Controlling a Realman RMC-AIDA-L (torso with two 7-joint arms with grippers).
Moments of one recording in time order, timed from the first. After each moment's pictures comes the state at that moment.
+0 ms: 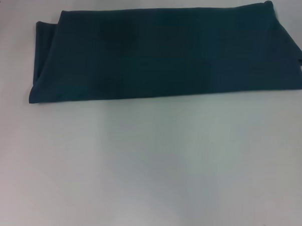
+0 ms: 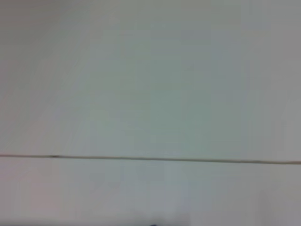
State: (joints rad) left arm -0.93 -1.94 -2.36 -0.70 -0.47 1.08 -2.84; right arm 0.82 1.93 -0.80 -0.76 -2.78 -0.89 2.66
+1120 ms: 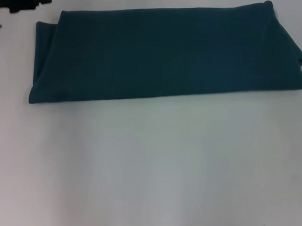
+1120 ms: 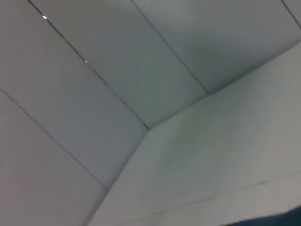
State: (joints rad) left arm -0.57 -2.04 -2.41 -0.90 -1.14 1.25 -2.62; right arm 0.34 1.97 -0.48 -0.81 -1.79 -1.55 2.00
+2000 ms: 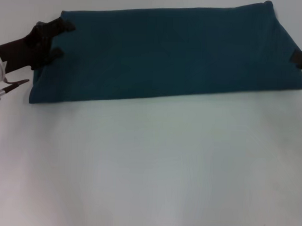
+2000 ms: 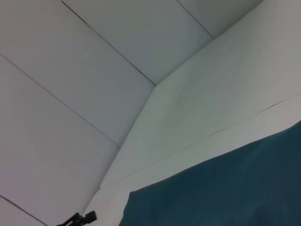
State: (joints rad) left arm -0.49 -2.13 -2.42 -0.64 -1.27 1.02 -2.49; right arm 0.30 2.00 -0.47 -0.64 -1.88 -1.60 1.90
